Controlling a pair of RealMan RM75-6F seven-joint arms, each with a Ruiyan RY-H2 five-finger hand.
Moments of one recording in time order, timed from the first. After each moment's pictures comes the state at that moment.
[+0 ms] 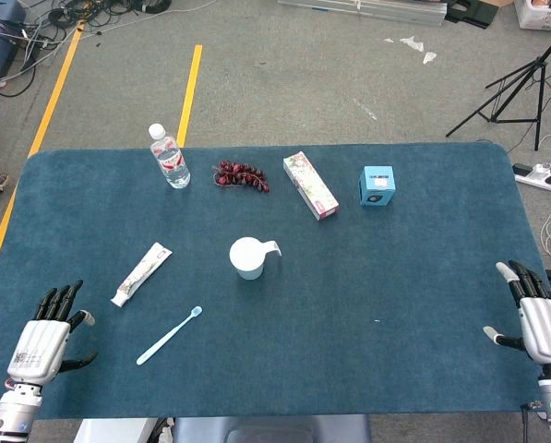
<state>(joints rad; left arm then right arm) -0.17 -1.19 0.07 -1.70 1.47 1.45 0.26 0.07 -1.07 0.07 -1.69 -1.35 1.40 -0.13</state>
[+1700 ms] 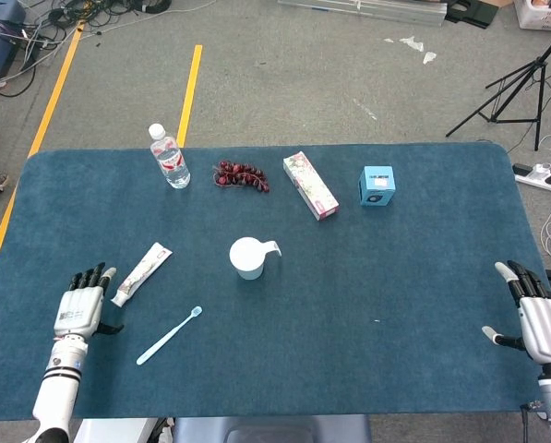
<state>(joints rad) -0.40 -1.36 -0.19 -1.78 0.77 1.20 0.69 0.07 -1.06 0.07 -1.69 -1.35 1.39 -0.10</state>
